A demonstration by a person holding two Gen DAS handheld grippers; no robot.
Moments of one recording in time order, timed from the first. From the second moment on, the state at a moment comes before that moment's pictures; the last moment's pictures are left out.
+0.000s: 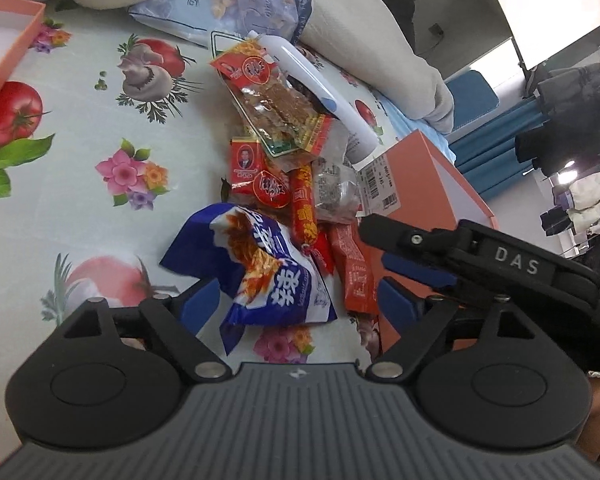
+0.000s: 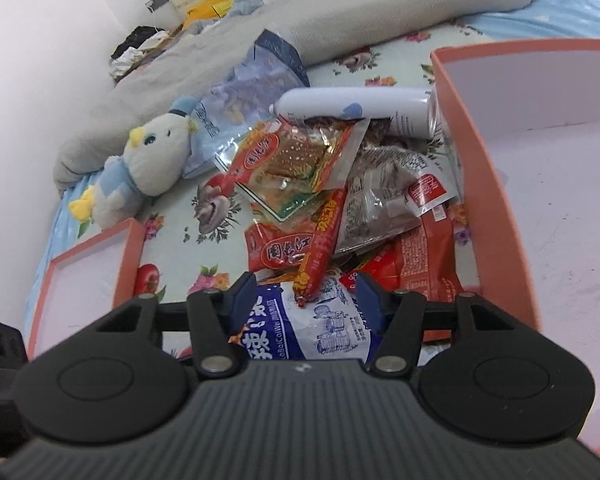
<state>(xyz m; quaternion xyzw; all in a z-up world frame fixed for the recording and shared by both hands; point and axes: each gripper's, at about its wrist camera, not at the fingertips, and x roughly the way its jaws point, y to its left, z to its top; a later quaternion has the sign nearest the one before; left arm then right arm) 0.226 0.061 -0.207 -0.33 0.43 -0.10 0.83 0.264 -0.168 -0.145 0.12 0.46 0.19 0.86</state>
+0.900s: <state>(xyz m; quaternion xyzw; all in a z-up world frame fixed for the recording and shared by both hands) 0.235 0.056 -0.225 -0.32 0.44 -0.10 0.83 0.301 -0.136 -0.183 0.06 0.49 0.16 0.85</state>
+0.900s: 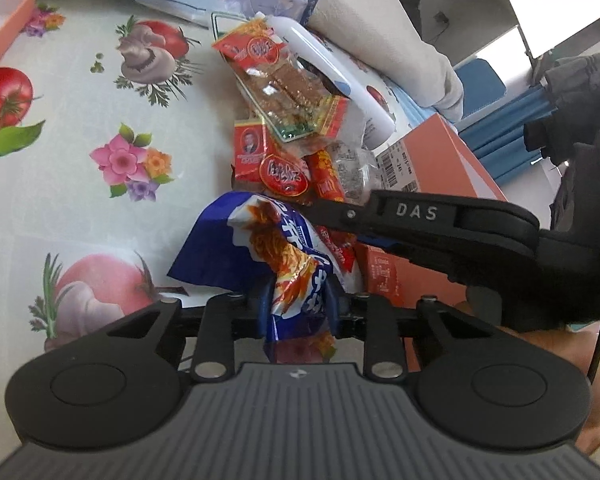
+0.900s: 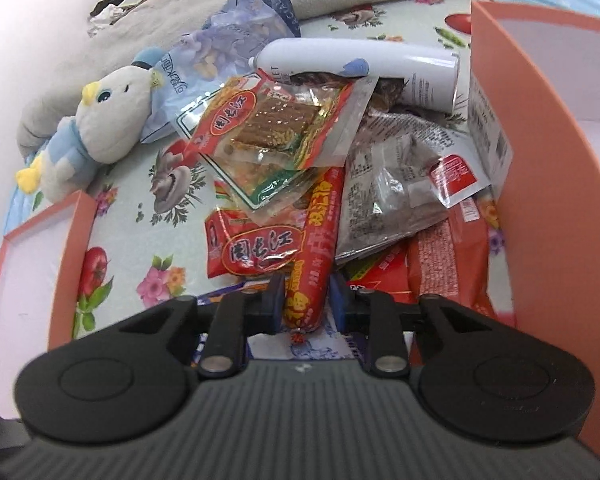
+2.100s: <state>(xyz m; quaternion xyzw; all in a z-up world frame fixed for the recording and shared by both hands) 0.110 0.073 -0.194 -0.29 0.47 -0.01 0.83 0.157 -0.158 -0.162 0.00 0.49 0.16 0.86</state>
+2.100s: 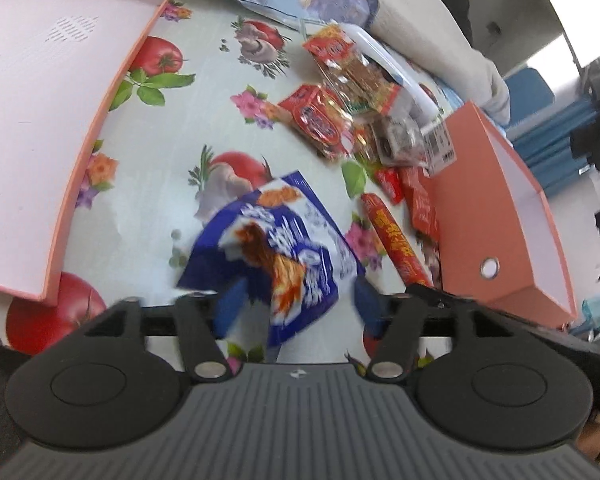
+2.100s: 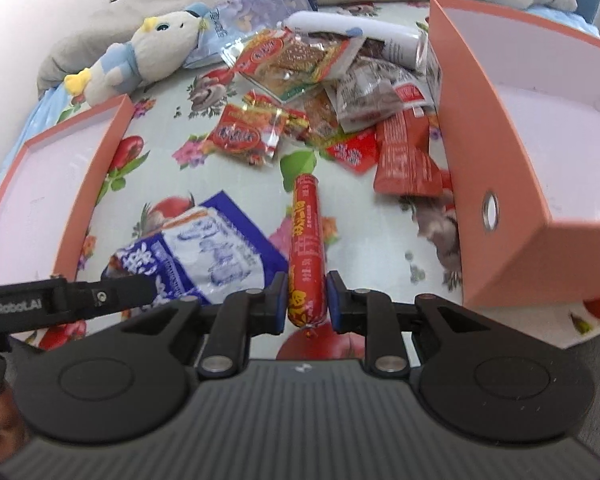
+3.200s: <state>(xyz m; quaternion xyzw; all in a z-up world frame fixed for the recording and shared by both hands) 0.137 -0.007 -0.168 0.16 0.46 -0.13 0.87 0.201 -0.162 -0.205 0.02 0.50 0.19 0.85</state>
